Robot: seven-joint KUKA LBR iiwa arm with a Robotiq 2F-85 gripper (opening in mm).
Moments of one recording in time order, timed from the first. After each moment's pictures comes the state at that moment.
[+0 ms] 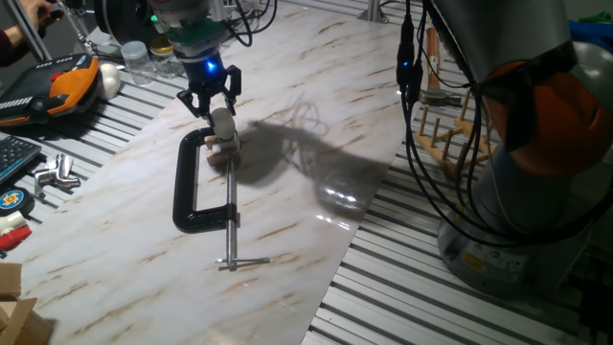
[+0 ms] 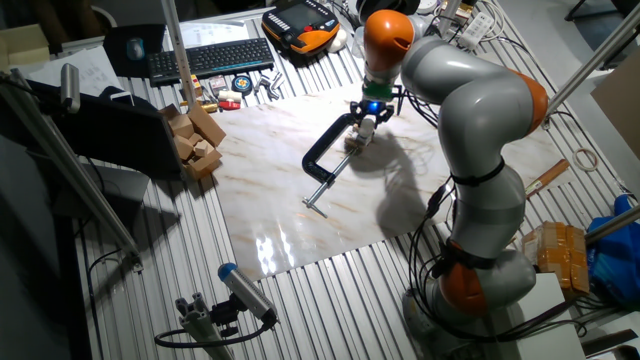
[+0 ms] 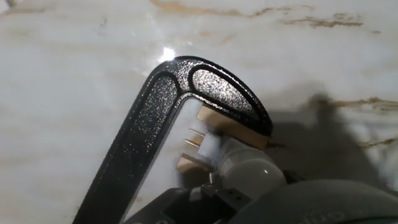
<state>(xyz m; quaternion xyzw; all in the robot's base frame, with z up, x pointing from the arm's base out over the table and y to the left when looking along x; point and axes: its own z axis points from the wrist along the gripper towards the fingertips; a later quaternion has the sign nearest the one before) 0.606 0.004 0.121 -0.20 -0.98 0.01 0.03</state>
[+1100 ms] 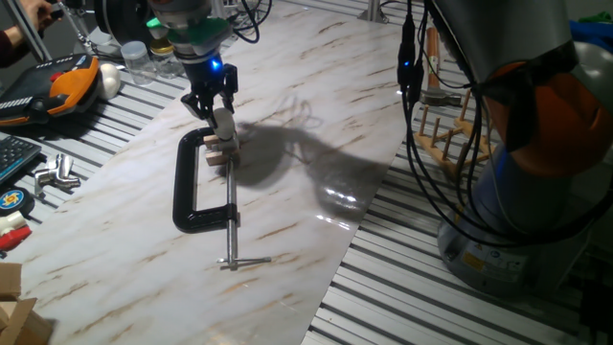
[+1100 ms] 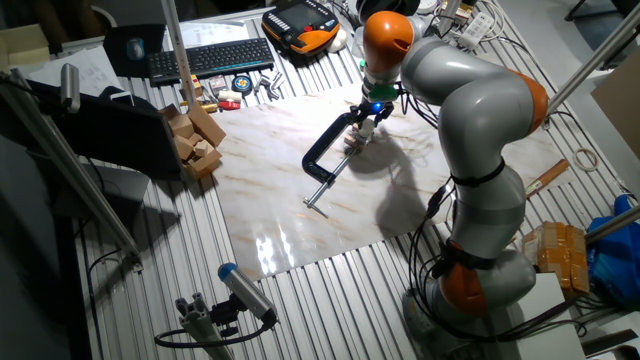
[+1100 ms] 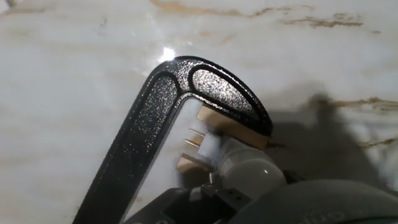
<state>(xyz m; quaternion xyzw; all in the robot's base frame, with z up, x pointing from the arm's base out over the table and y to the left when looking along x) 0.606 0.005 0.120 -0.07 -1.00 0.02 0.03</state>
